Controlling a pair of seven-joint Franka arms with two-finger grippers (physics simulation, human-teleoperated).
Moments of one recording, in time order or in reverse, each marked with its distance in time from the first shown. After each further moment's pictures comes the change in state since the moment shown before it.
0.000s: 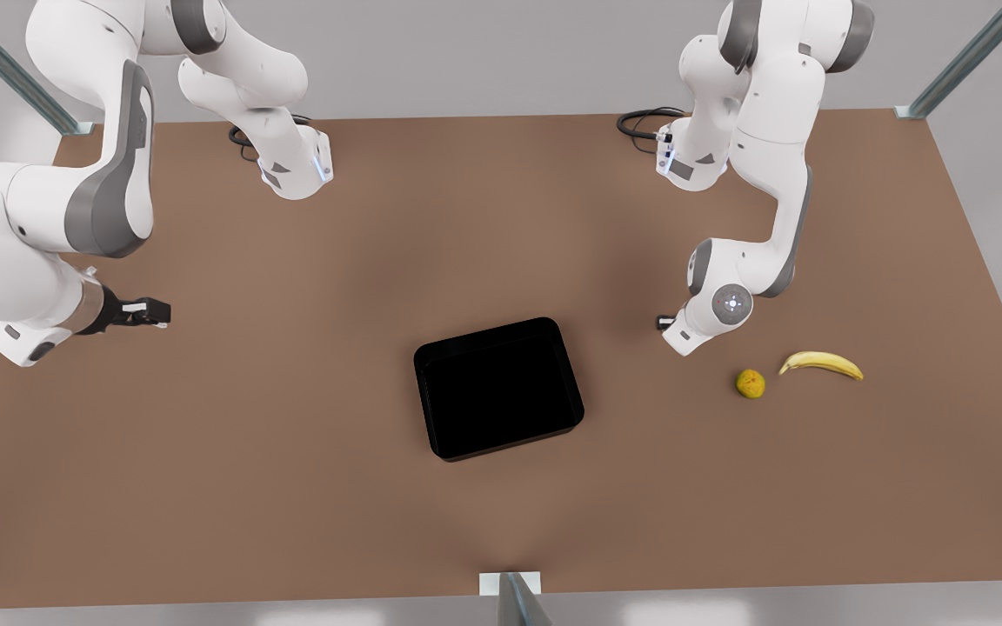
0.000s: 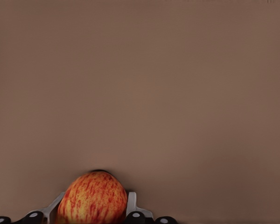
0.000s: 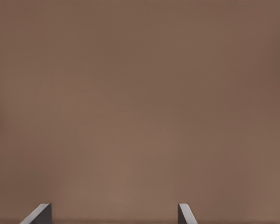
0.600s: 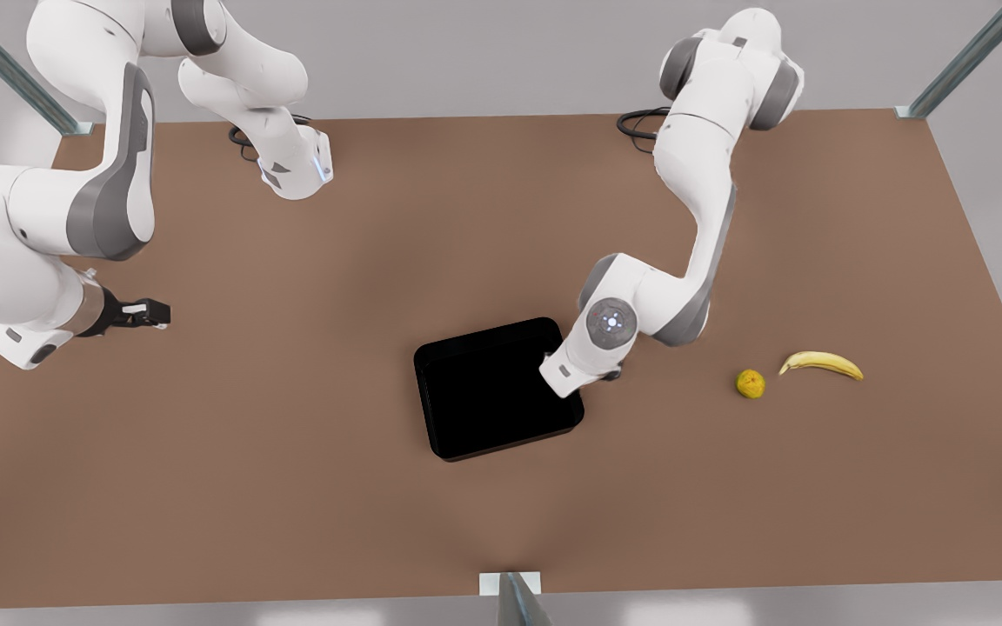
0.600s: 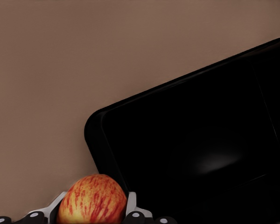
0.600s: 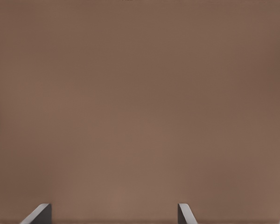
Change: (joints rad) left arm -0.243 0.334 -0.069 1.059 -0.027 -0.519 -0.251; right arm 0.002 0.007 -0.002 0.005 -0.009 0.002 -0.022
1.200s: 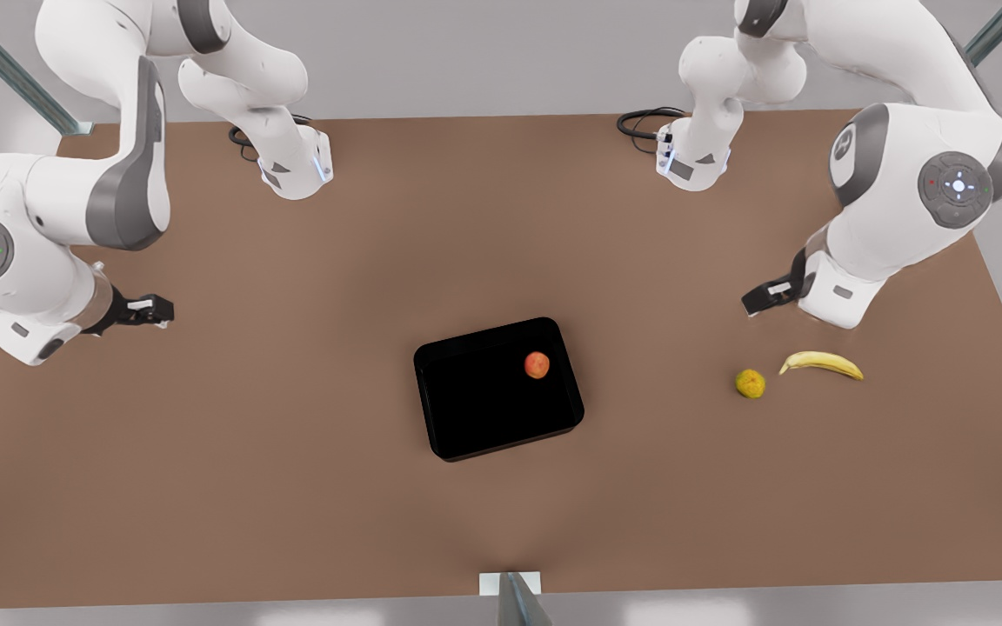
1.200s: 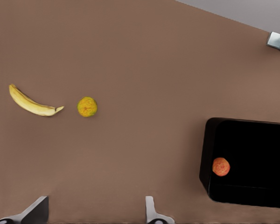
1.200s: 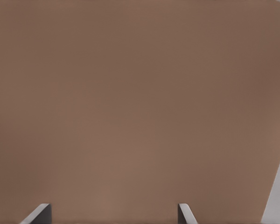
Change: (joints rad) left arm 0.311 -0.517 0.085 -0.075 0.047 -0.498 -0.090; right arm 0.042 -0.003 0.003 0.036 -0.062 -0.004 -0.009
